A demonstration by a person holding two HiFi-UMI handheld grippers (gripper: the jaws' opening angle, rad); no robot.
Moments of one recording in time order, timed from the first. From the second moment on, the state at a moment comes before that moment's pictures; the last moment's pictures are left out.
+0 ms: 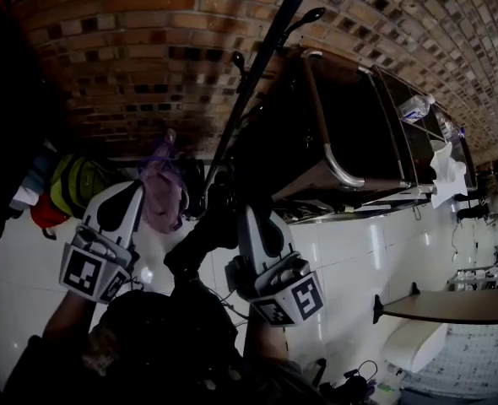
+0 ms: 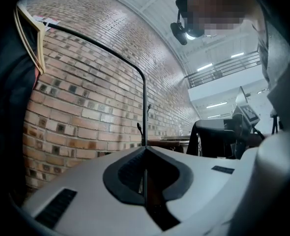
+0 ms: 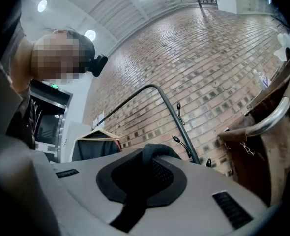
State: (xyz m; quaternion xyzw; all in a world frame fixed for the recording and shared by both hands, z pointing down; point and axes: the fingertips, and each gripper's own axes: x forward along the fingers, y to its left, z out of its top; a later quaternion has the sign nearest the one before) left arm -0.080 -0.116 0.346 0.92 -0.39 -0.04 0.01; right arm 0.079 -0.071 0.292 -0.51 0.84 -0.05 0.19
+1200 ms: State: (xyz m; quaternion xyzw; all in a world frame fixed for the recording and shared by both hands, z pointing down) left arm -0.208 0.077 0.334 0.92 -0.38 -0.05 0.01; right arm -0.046 0.122 0.288 -0.53 0.83 -0.06 0.18
